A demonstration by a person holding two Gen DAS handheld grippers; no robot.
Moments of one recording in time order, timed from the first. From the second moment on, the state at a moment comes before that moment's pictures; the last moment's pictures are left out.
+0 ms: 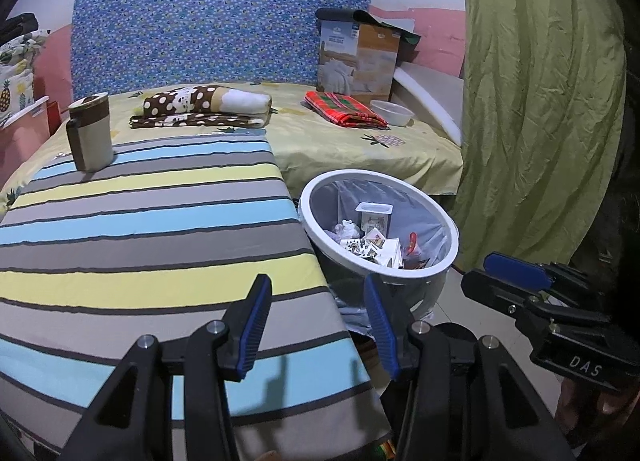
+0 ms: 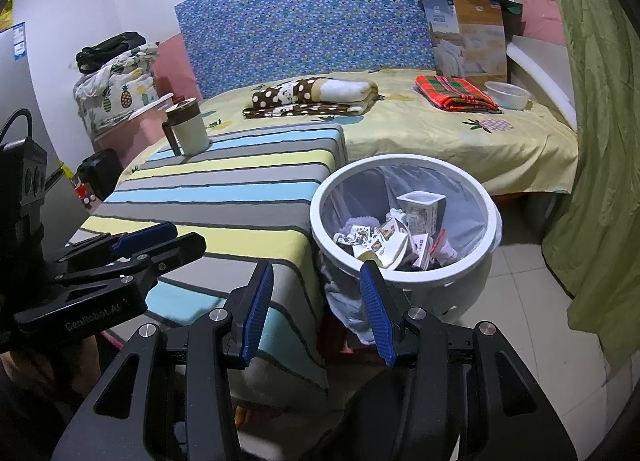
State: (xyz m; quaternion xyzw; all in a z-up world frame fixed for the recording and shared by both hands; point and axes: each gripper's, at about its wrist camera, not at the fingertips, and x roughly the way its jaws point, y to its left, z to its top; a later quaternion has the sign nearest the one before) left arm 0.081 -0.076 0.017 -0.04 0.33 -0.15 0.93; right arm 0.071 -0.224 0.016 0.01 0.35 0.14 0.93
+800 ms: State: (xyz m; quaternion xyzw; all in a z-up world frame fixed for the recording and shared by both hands) left arm 0.074 -0.077 0.016 -0.04 0.33 -0.14 0.93; right arm 0.064 -0.221 0.013 0.01 0.35 0.14 0.93
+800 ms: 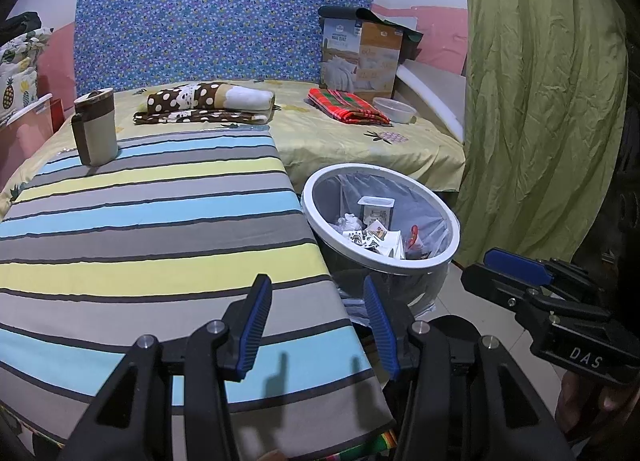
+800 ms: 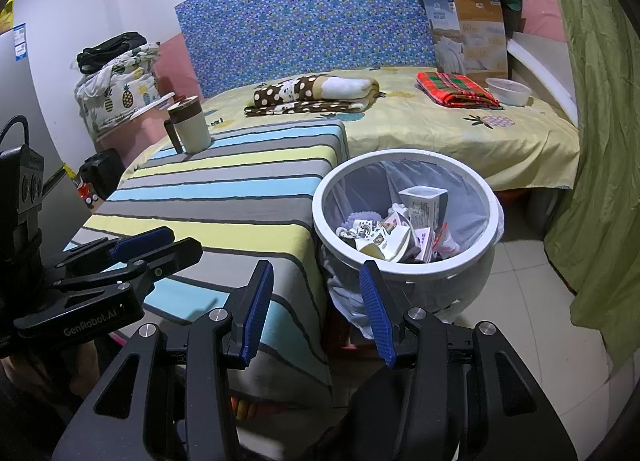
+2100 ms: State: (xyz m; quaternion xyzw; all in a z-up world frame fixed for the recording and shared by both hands) left arm 0.071 -0.081 0.014 -0.03 0.33 -0.14 0.93; right arm 0.063 -0.221 0.012 0.01 0.35 0.14 0.93
